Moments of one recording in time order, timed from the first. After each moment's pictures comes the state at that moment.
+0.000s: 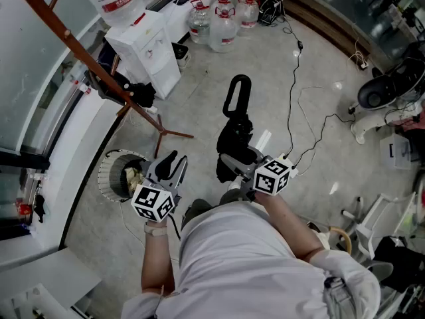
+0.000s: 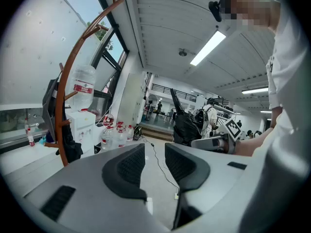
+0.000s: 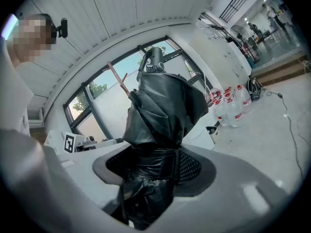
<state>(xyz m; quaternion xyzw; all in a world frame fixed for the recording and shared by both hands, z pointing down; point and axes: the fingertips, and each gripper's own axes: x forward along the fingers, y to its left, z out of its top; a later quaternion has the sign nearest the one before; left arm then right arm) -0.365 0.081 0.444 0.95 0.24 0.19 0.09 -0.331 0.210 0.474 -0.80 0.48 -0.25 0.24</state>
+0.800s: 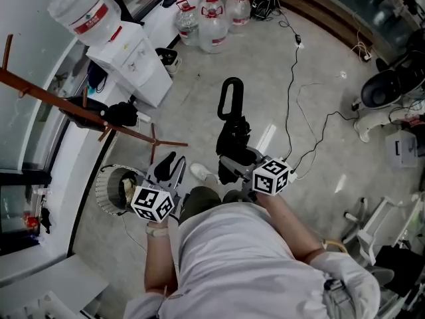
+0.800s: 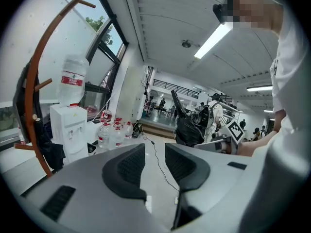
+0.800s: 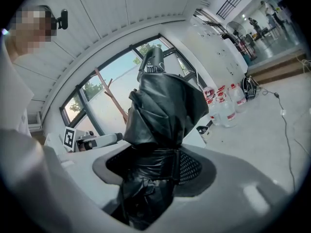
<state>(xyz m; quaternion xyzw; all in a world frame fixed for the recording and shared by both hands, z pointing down) -0.248 0.160 0.470 0.94 0.23 0.21 0.09 -0.225 0.293 0.511 -0.80 0.47 -0.28 0.24</state>
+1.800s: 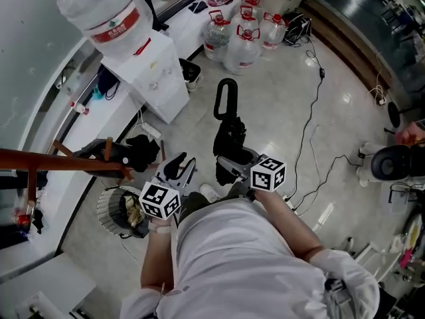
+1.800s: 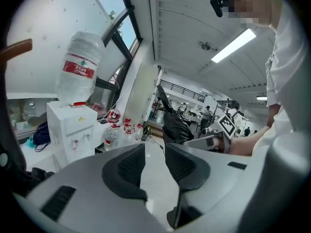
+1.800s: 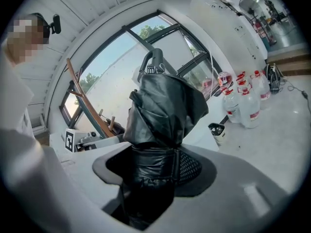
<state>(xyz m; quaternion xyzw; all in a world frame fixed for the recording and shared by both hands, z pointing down) -0.027 0.005 0.504 0.94 0.23 0.22 0.13 0.008 0.097 0.532 -0.75 0.52 -0.34 0.21</state>
